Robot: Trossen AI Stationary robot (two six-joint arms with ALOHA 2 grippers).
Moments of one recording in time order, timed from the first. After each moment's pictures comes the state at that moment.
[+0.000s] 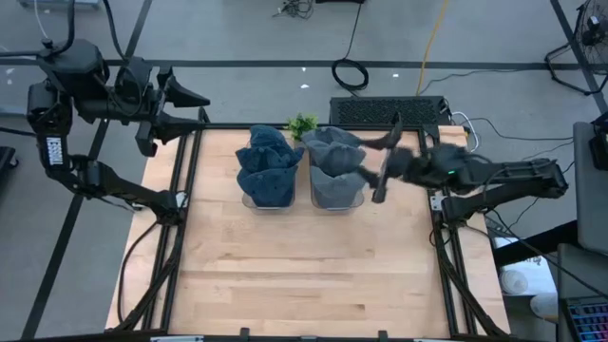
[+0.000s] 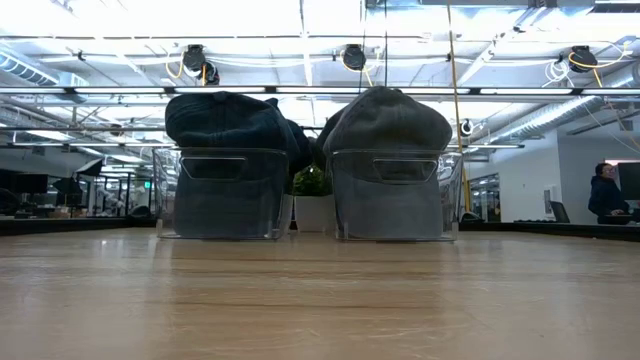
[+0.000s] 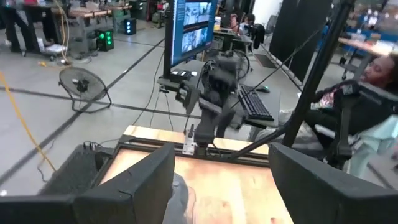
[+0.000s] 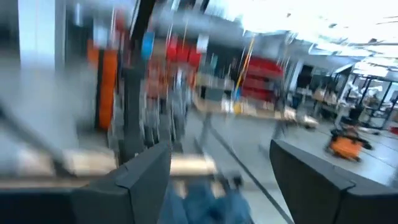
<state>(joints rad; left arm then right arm) 0.35 1.29 2.31 -1.17 0.34 -0.09 0.06 0.99 0.99 0.09 0.34 -0.25</state>
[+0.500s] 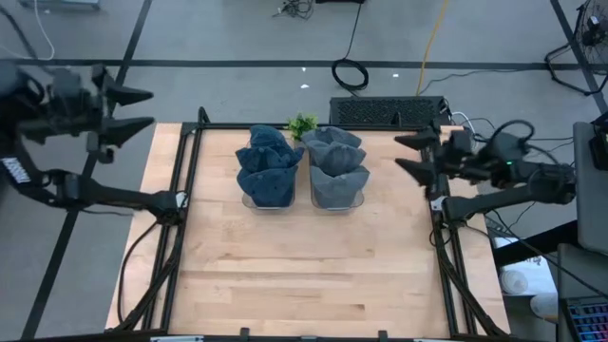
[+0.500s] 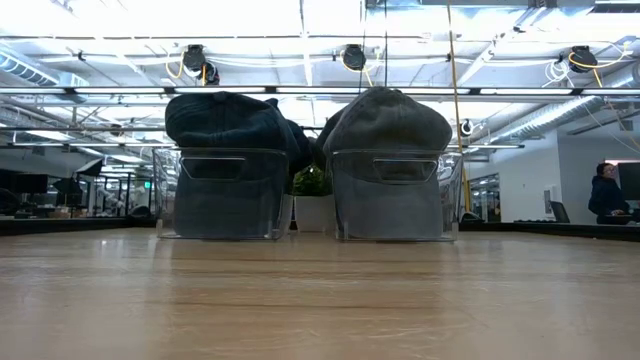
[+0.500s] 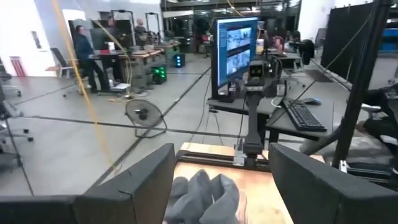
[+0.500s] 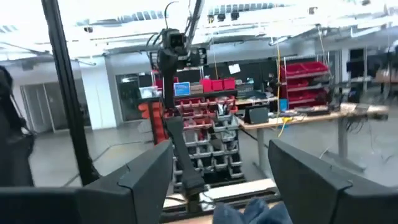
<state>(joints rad) 0.35 1.06 2.21 -1.20 0.13 0.04 0.06 0.70 0.99 -0.04 0.18 0.08</state>
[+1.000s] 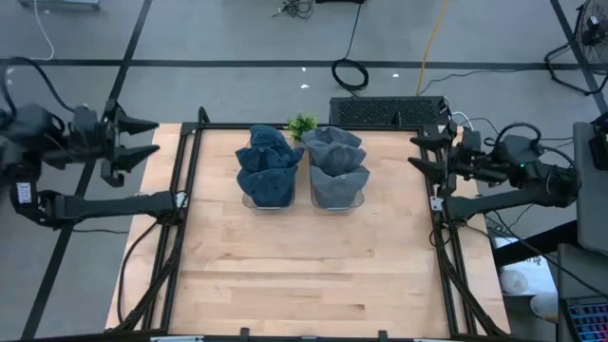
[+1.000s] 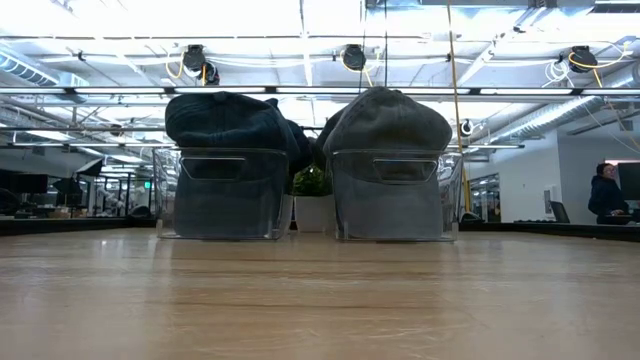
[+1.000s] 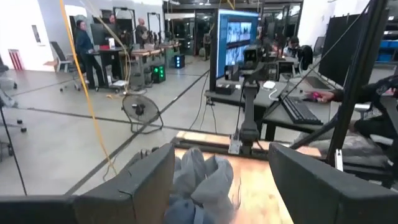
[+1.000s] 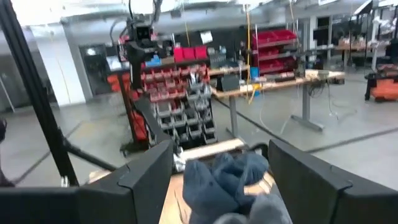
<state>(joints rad) 0.35 0.64 1.58 -0.97 0.13 -0.01 0.06 0.56 0.99 -0.34 0.31 0.13</state>
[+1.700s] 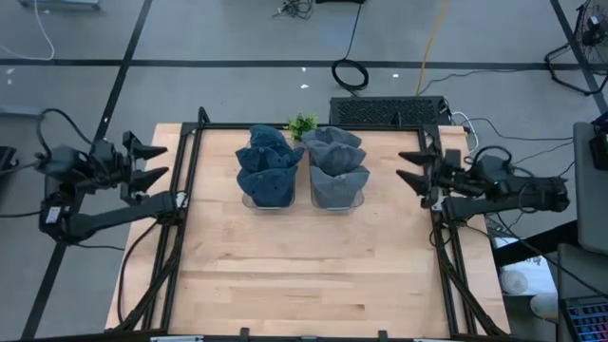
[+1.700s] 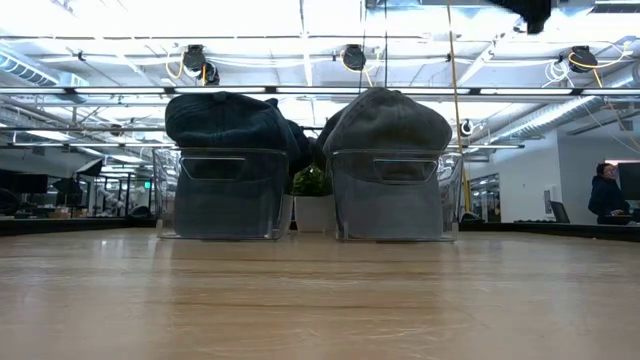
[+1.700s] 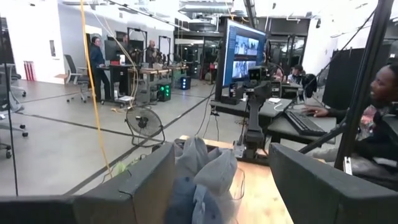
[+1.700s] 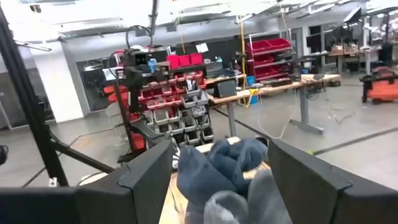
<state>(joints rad) 0.35 0.15 0.97 -0.73 0.09 -0.08 0.06 0.38 0.60 -0.08 0.33 0.15</state>
